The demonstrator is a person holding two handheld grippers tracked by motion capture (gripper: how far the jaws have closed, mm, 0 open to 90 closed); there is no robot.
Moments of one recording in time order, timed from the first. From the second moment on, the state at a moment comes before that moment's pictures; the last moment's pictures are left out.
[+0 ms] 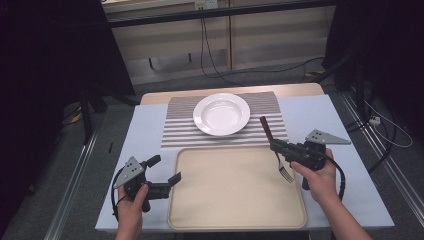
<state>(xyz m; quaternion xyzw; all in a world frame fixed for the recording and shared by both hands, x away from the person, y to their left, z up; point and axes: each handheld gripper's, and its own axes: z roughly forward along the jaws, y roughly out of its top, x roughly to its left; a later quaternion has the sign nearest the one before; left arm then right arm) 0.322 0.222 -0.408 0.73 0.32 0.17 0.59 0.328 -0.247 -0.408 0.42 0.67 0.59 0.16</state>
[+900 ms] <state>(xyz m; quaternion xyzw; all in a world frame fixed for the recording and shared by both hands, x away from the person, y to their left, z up) 0.345 0.161 -0.381 0.74 0.28 0.13 0.60 0.328 -0.200 -0.406 0.39 0.68 0.61 0.16</state>
